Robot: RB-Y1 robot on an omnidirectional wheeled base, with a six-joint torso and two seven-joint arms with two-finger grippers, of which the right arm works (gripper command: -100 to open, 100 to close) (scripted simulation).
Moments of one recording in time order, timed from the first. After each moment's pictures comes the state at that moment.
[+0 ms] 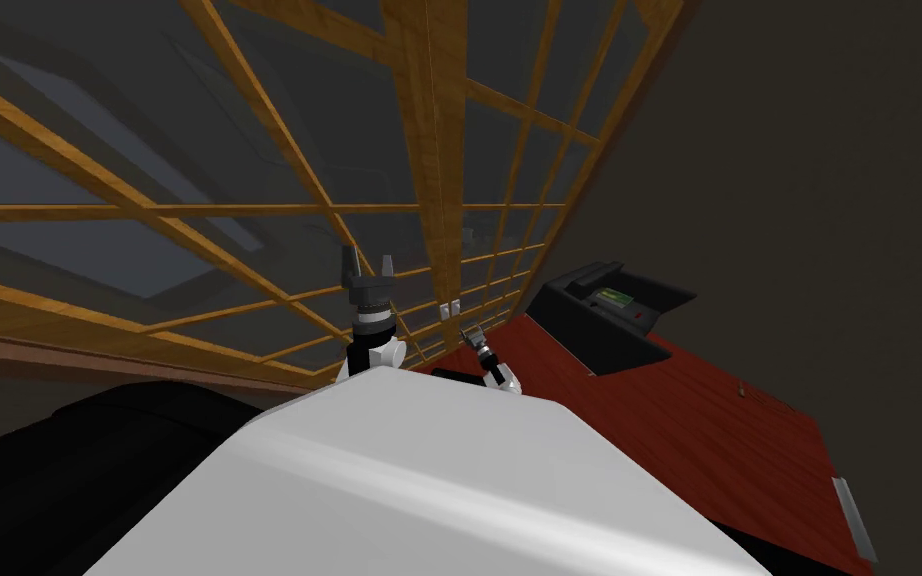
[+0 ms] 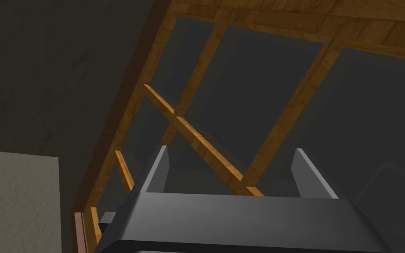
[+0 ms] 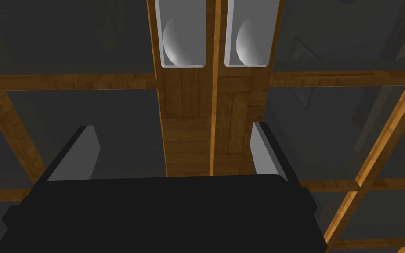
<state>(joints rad) -0.15 0.05 0.17 -0.61 0.52 -0.88 1.24</state>
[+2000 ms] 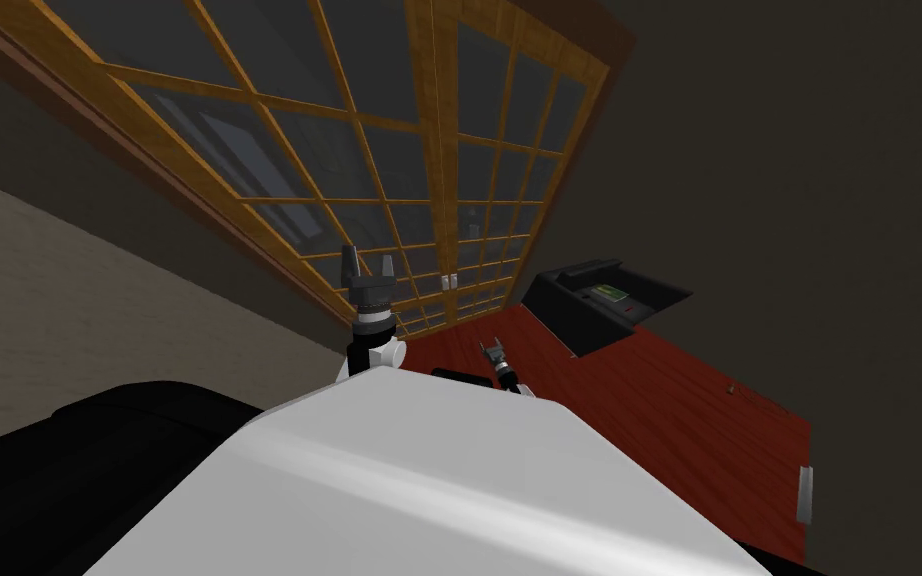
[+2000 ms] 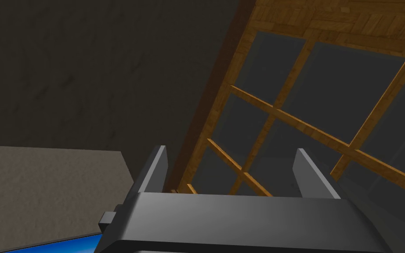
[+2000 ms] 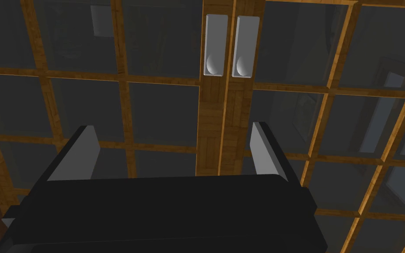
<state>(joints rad) -0.05 -0.07 0.07 -0.56 0.45 -0.85 1.30</state>
